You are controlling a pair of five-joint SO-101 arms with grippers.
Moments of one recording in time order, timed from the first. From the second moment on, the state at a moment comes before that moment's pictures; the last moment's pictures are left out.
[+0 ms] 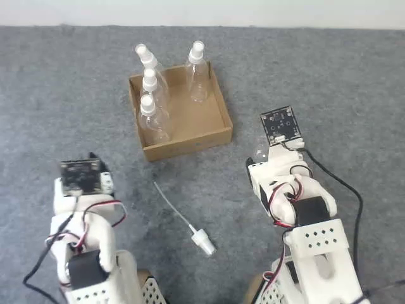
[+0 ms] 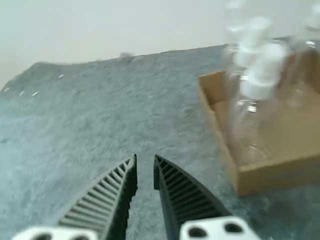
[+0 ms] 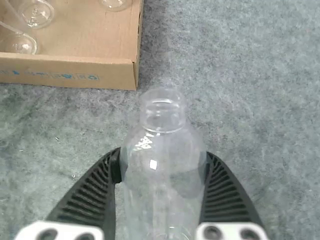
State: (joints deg) left arm -20.5 -103.6 82.1 59.1 -9.4; right arm -16.2 -57.7 62.1 51.0 4.2
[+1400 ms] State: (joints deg) left arm 6.9 -81.5 71.1 71.7 -26.2; right arm -3.8 -57.6 63.4 45.5 1.4
